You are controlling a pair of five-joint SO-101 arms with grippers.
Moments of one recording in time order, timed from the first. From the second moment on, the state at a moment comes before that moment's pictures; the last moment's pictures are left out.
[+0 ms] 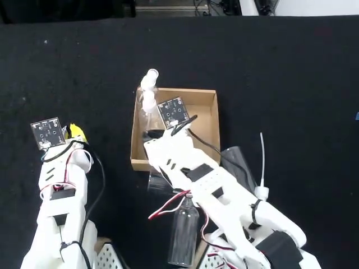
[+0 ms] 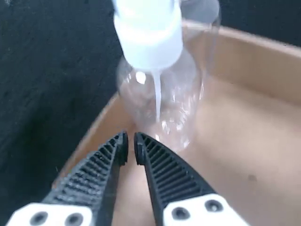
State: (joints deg) left arm -15.9 -48.2 91.6 -13.7 4.8; right arm -33.2 -24.6 70.0 3.0 -9.5
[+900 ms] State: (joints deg) left arm -15.9 -48.2 91.6 -13.7 4.8; right arm -26.2 -20.0 67.3 4.3 -9.5
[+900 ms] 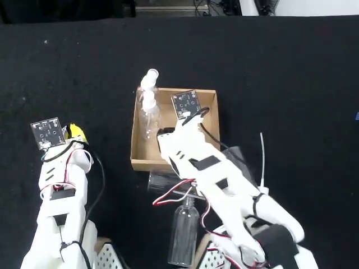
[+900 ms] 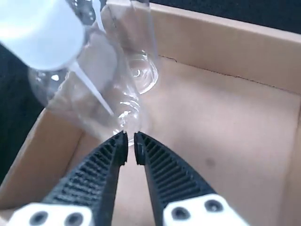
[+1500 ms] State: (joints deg) left arm -15.9 -48.2 91.6 -13.7 4.8; right arm -26.2 -15.3 67.3 -3.0 -9.5
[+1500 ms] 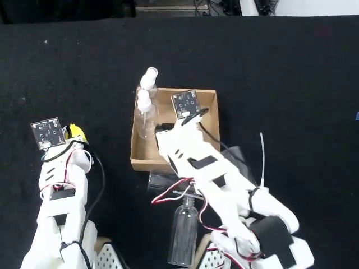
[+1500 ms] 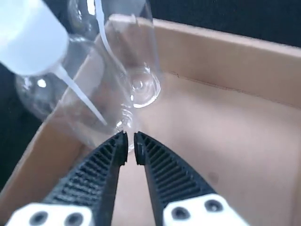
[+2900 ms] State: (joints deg) left arm -15.9 -48.2 91.6 -13.7 4.8; right arm -5.0 -15.2 46.0 30.8 -5.4
